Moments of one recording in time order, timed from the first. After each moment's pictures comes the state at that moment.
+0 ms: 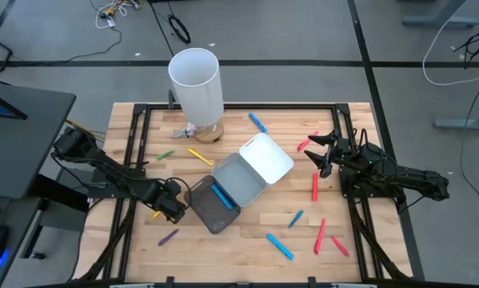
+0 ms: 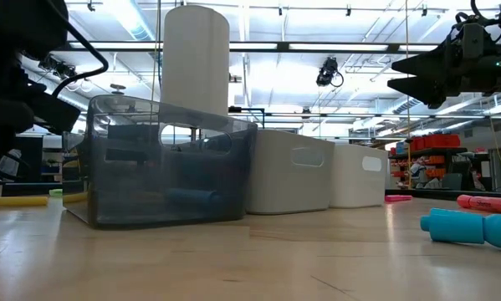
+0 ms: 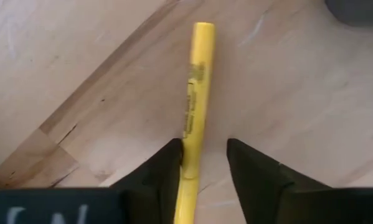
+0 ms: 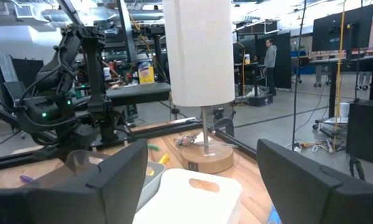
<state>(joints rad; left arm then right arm) -0.51 1.41 0.61 -0.72 -0.05 -1.37 -0.22 0.01 0.02 0.12 0.12 0.07</state>
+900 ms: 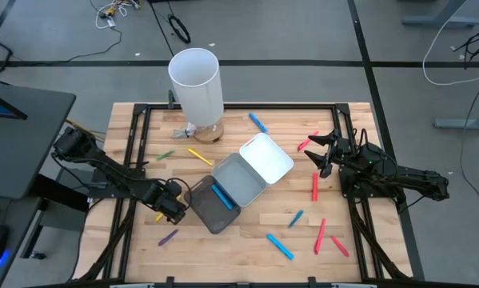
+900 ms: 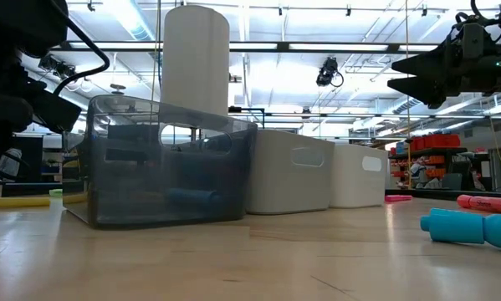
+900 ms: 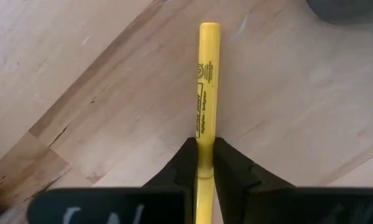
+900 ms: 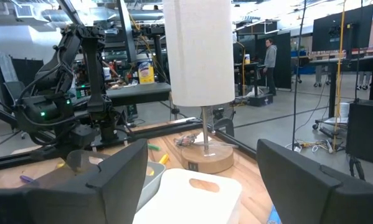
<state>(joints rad) -0.51 1.41 0.61 -0.73 -0.05 -1.35 -0.22 0.01 0.02 0.12 0.12 0.07</state>
